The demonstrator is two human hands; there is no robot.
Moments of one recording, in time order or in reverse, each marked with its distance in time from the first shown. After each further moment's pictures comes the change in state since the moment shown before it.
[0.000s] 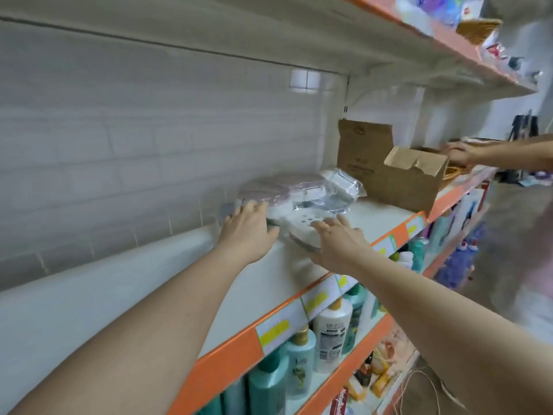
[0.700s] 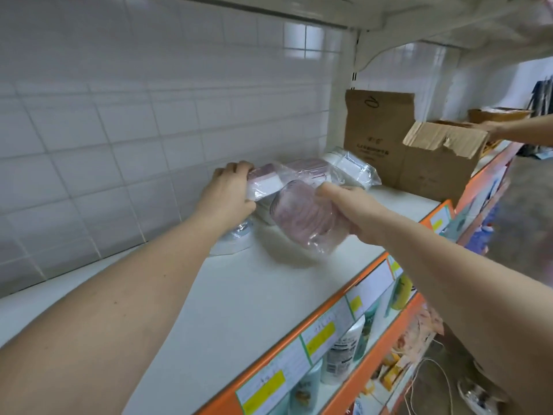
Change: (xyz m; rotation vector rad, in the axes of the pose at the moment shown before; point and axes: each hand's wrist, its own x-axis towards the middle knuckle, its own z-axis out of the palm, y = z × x) left_hand 0.099 -0.029 0.019 0.031 0.168 0.015; right_hand 0.084 0.034 -0.002 1.267 -0.075 0.305
